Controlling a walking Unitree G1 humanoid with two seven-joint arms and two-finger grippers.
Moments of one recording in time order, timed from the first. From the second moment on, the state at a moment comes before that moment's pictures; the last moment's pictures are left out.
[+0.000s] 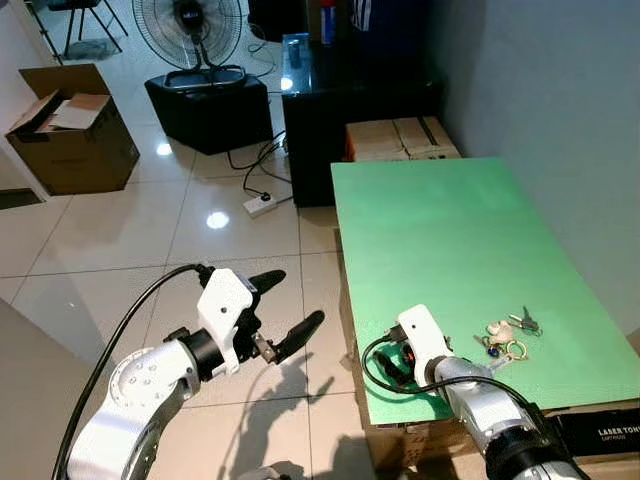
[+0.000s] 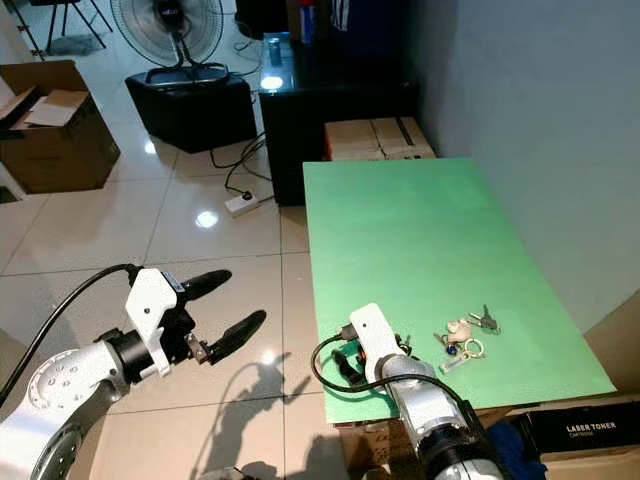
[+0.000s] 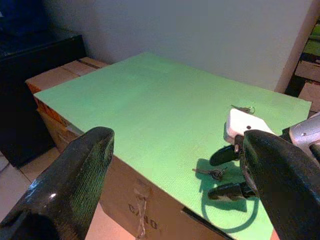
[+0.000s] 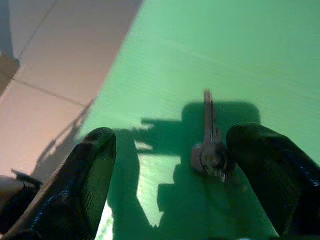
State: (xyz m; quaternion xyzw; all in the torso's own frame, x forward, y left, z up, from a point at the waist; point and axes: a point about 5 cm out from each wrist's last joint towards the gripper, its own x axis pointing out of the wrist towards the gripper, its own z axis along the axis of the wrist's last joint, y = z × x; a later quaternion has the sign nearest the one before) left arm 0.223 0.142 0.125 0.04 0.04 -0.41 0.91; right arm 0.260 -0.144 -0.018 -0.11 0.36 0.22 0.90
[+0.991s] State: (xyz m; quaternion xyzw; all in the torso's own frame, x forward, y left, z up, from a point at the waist) left arm 0.223 0.143 0.124 0.05 0.05 -0.41 0.91; right arm 0.262 -0.158 -0.021 -0.12 0.39 0.20 0.89
